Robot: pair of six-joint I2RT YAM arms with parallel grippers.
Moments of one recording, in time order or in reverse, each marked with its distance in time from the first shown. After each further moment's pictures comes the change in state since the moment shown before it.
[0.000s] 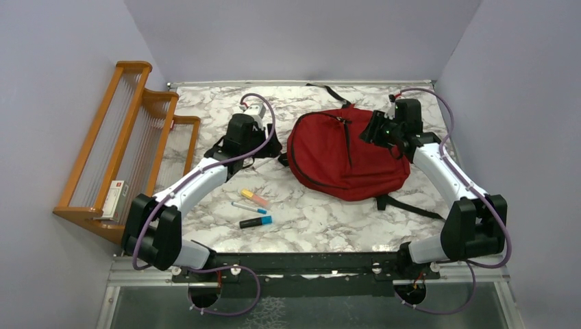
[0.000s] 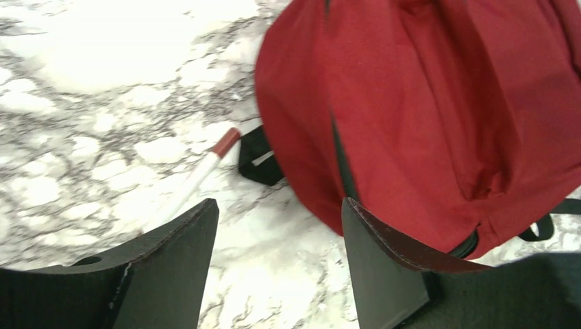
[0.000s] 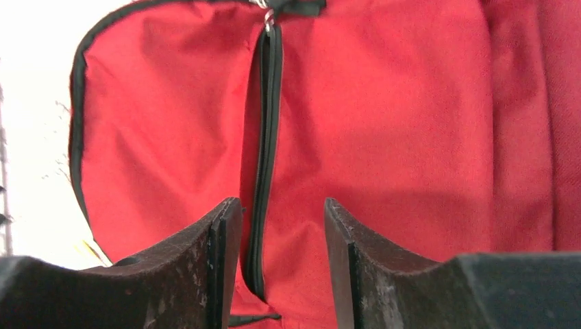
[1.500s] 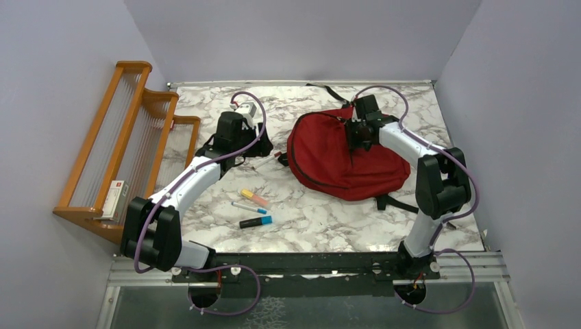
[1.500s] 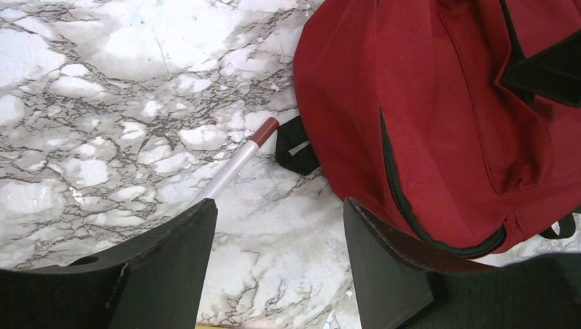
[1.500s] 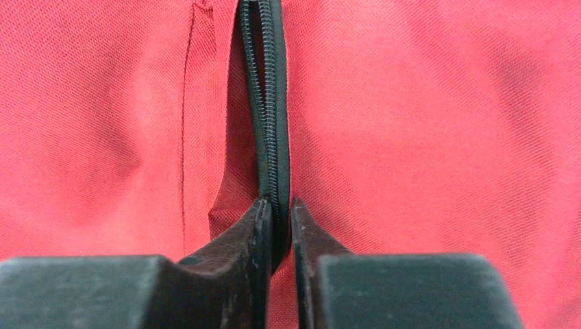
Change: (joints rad) left arm 0.125 -0.032 -0.003 -0.084 0.060 0.052; right arm 0.164 0.390 0.233 -0.159 0.221 -0.218
